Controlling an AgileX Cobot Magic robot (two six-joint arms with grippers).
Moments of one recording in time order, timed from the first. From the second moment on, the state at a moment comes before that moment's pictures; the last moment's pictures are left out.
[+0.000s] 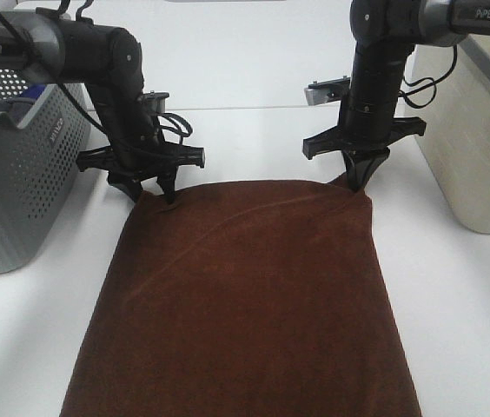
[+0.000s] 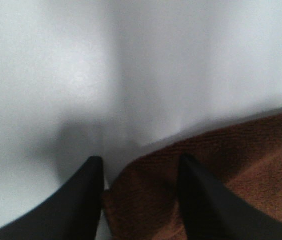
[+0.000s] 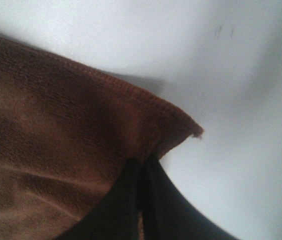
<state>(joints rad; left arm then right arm) -0.37 2.42 -1.89 -0.06 0.93 -0.34 0.32 2.39 -1.96 -0.05 1.21 -0.02</state>
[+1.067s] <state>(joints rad) -0.37 2.43 -1.89 0.20 0.62 -0.29 0.32 2.39 -2.07 -0.12 1.00 -0.03</state>
